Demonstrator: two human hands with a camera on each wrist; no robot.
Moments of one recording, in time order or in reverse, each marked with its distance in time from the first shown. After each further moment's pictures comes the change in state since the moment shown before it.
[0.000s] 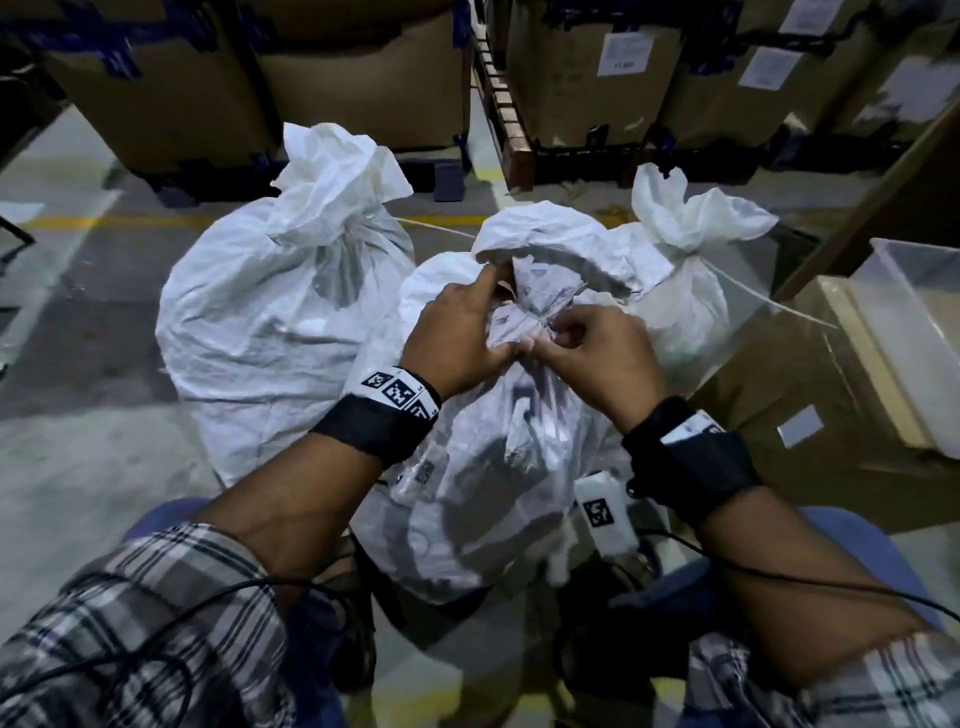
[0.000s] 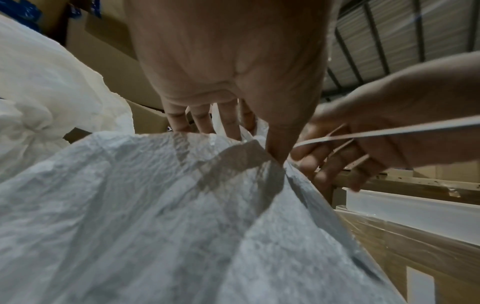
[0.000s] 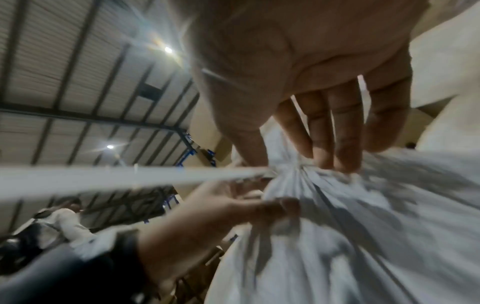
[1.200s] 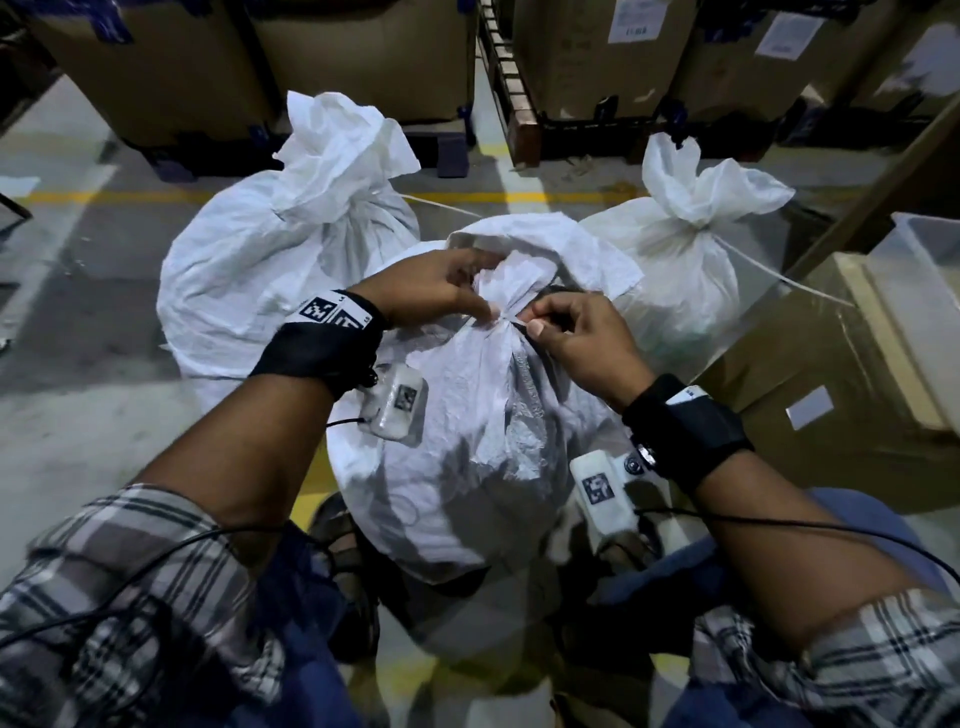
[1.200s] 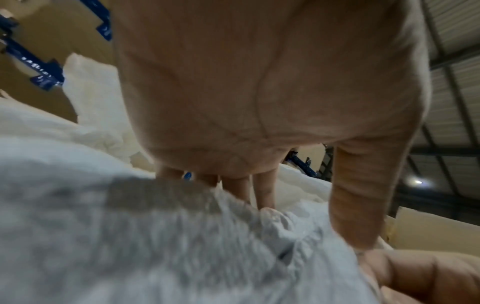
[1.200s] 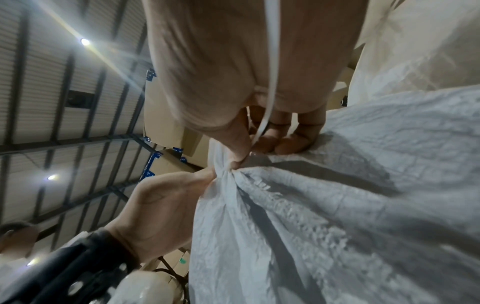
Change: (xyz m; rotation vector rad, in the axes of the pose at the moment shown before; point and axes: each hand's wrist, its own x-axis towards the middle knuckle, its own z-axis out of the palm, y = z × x) left_hand 0.012 -0.016 -0.055 -0.232 -0.370 -0.171; right_hand 0.000 0.005 0.026 0.499 -0.233 -0.037
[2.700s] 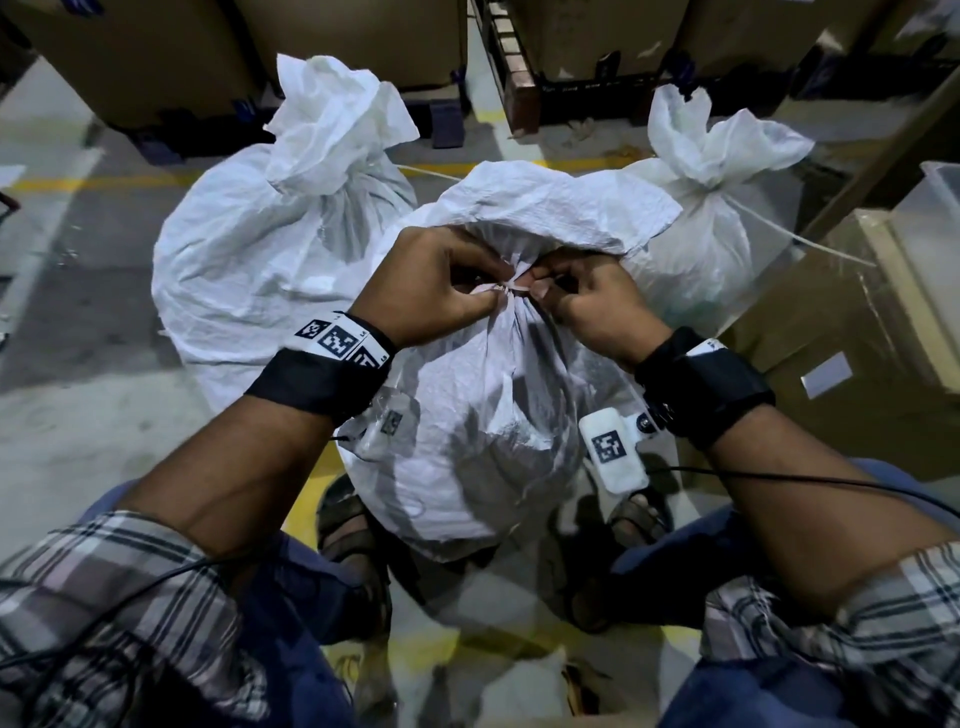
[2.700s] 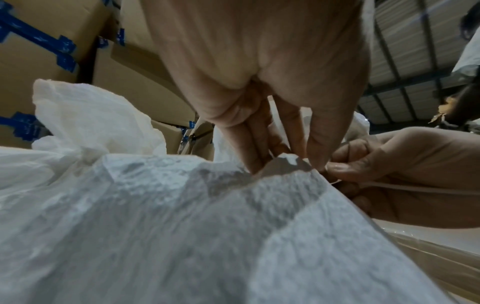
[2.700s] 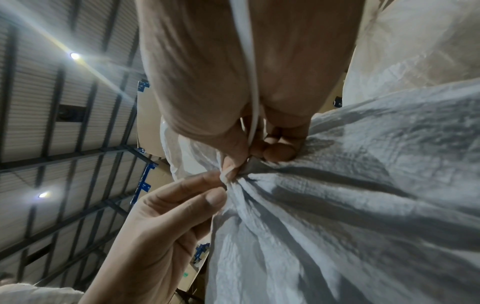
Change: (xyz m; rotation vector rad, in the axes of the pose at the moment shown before) left_hand -0.015 -0.005 0.032 0.025 0.357 0.362; right_hand 0.013 0.000 -0.005 0.002 -0.022 -0.036
